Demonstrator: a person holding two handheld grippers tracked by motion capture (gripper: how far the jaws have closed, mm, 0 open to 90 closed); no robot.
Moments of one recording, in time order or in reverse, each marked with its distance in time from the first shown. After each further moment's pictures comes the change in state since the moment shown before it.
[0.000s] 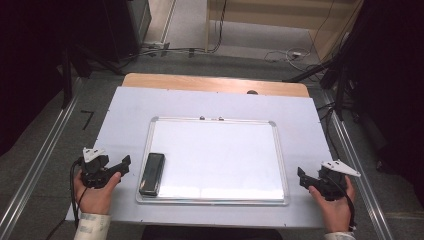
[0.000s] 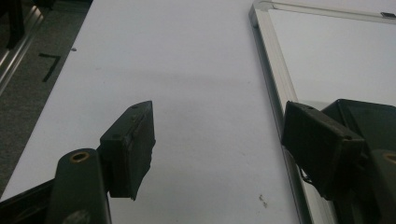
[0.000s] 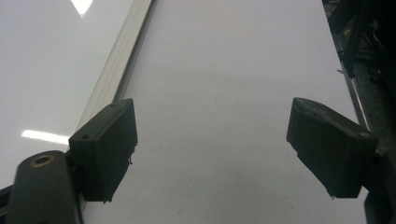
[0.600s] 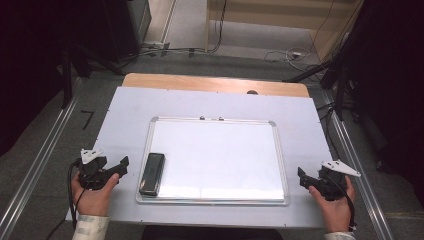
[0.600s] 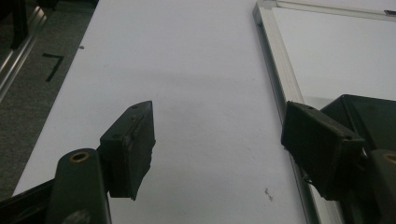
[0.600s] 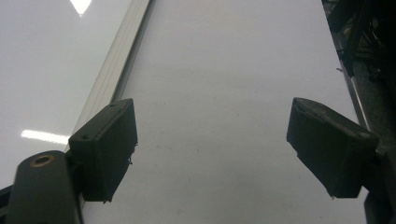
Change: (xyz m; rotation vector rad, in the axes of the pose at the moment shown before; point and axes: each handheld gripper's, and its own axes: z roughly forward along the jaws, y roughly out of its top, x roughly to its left) left arm 0.004 -0.002 -0.004 0.001 0.008 0.004; right arm -0.001 0.000 0.000 0.004 -0.001 0.004
